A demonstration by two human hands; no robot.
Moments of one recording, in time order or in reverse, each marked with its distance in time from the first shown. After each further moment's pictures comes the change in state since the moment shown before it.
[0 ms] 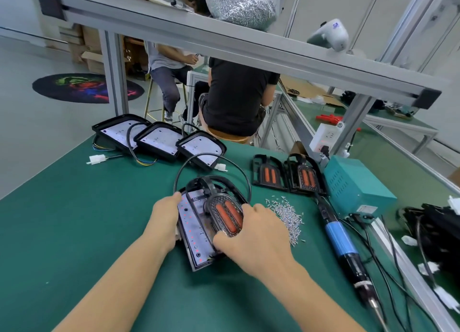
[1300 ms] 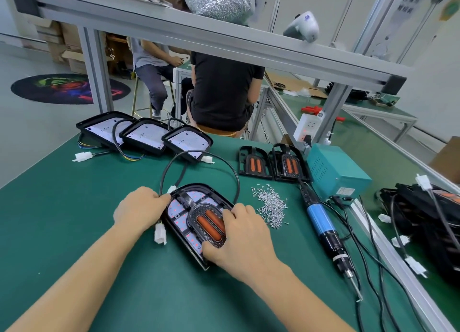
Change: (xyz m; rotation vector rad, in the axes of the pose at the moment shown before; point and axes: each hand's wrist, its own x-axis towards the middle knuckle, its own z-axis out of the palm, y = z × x) left_hand -0.004 0.015 -0.029 1.128 0.125 0.323; right_hand -0.028 0.016 0.022 -0.144 0.036 -0.181
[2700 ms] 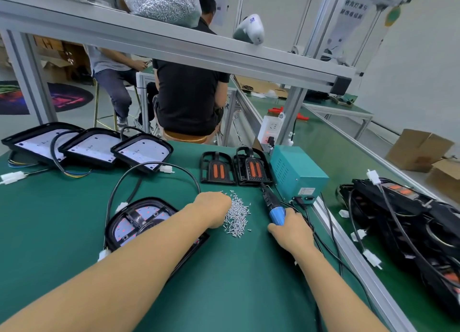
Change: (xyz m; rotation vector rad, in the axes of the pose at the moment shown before) left_hand -0.009 0.163 0.125 0.868 -0.297 0.859; right_hand 0.014 0.197 0.013 0.231 -0.084 0.761
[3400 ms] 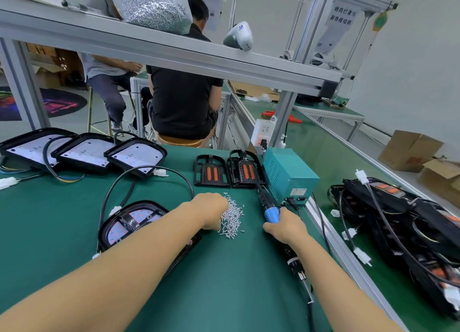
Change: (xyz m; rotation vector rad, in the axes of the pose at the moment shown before) left_hand -0.005 0.003 -0.010 -0.037 0.009 0.120; right_hand 0.008 0.000 -0.017 -0.045 -0.129 0.031
